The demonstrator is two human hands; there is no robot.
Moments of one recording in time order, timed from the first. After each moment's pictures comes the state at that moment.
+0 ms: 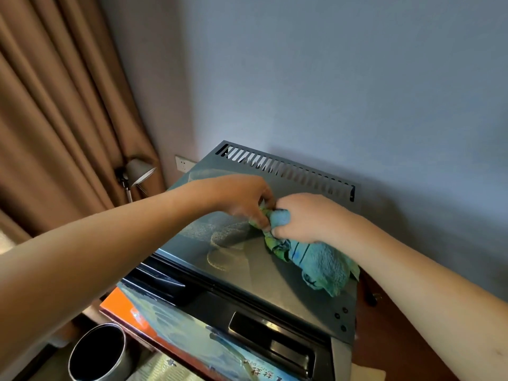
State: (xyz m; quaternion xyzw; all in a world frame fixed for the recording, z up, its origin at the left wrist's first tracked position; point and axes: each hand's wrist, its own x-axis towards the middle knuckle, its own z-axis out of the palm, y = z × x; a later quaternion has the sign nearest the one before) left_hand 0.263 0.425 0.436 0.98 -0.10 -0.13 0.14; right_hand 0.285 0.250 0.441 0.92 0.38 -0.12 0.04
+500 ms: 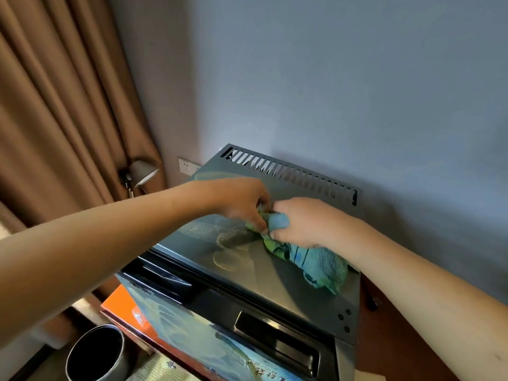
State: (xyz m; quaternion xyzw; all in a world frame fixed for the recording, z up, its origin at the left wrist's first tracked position) left_hand 0.251 0.437 0.438 0.97 -0.09 -0.14 0.15; right_hand 0.278 0.259 0.442 0.91 0.39 -0.14 0.04
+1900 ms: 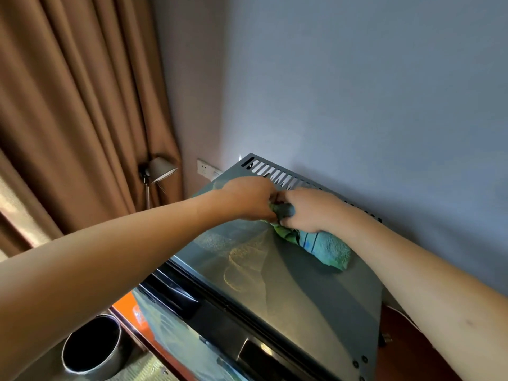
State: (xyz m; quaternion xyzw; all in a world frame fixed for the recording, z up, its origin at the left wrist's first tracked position) left_hand 0.283 0.462 0.417 0.99 0.03 -0.03 0.09; right_hand 0.353 0.308 0.434 0.89 0.45 -0.11 0.05
